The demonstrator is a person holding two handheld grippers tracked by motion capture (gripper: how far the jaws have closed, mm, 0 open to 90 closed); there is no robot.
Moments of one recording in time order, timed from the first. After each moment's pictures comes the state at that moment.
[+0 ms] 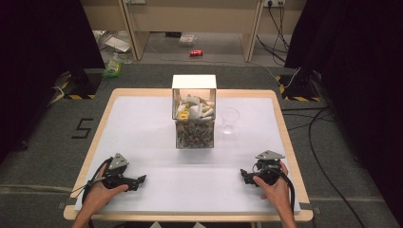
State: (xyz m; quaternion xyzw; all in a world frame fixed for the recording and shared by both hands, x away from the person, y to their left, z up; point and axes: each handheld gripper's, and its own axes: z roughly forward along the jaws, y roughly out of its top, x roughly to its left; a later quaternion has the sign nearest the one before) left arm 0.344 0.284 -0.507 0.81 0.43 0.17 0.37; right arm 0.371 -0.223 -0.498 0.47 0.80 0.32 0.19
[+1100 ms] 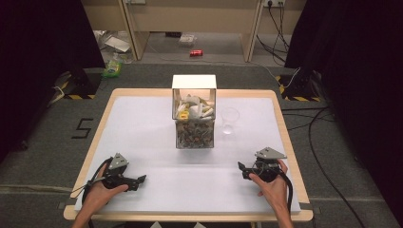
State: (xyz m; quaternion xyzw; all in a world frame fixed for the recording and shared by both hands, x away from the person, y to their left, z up) left arm 0.344 0.284 -0.507 0.81 0.43 0.18 0.37; right arm 0.365 -0.210 -0.473 0.44 0.78 0.38 0.22
